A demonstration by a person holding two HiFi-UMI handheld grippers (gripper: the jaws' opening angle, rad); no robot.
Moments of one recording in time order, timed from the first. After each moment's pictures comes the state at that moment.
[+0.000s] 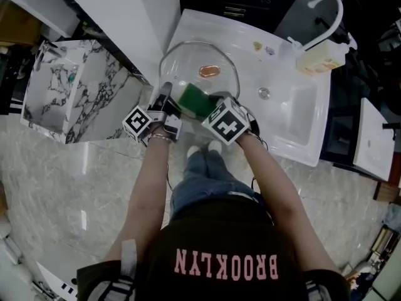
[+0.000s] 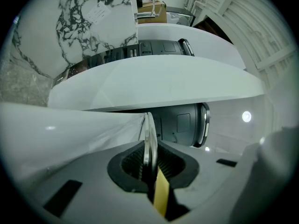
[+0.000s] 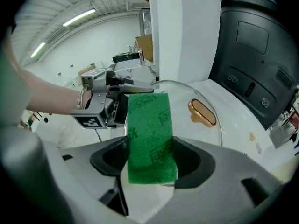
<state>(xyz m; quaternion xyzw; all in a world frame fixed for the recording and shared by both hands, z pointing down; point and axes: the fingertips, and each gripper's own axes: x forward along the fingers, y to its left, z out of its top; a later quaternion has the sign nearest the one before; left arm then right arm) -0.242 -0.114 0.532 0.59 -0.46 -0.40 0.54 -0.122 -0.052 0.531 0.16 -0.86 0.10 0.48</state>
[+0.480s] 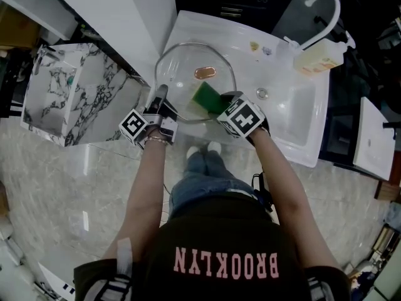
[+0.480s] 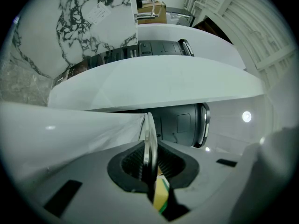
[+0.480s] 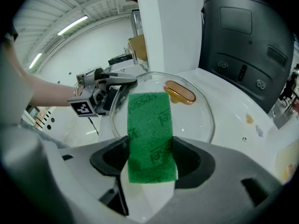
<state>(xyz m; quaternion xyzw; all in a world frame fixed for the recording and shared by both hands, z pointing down) -0.243 -0.112 0.531 0.58 -0.46 -0.40 0.54 -0.072 -0.074 0.554 0.17 -0.85 0.15 0.47</state>
